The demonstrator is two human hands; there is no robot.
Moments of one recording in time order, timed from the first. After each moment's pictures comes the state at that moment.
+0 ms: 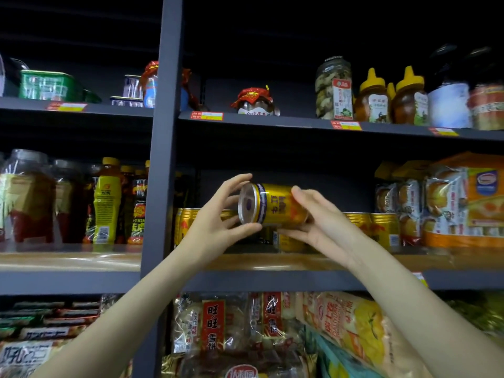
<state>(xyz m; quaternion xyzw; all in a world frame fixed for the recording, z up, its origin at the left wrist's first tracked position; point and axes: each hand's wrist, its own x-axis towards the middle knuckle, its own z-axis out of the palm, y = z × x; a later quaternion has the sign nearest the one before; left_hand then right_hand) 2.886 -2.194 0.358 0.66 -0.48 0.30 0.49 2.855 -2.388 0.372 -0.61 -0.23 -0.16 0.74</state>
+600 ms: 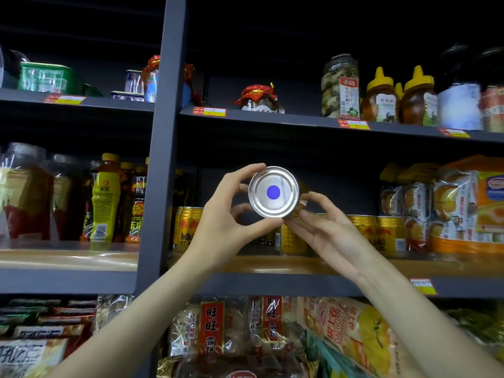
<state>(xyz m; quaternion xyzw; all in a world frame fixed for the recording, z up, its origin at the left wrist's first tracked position) 2.881 -2.209 0.359 0.60 -0.50 0.39 0.49 2.863 -2.396 0.359 -0.52 -0.30 -0.14 0.78</state>
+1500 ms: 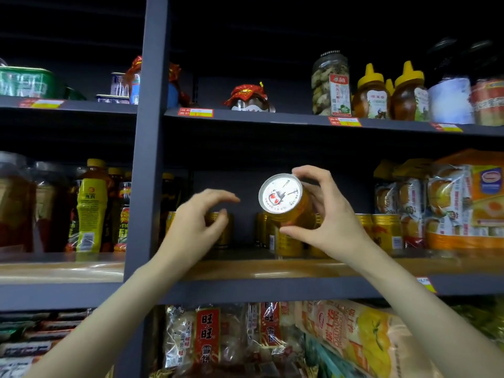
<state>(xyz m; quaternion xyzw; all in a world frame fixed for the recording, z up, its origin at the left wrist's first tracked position) 2.920 -2.185 0.362 0.70 -0.39 0.50 0.33 2.864 -2.410 0.371 -0.75 -0.35 -0.48 0.29</state>
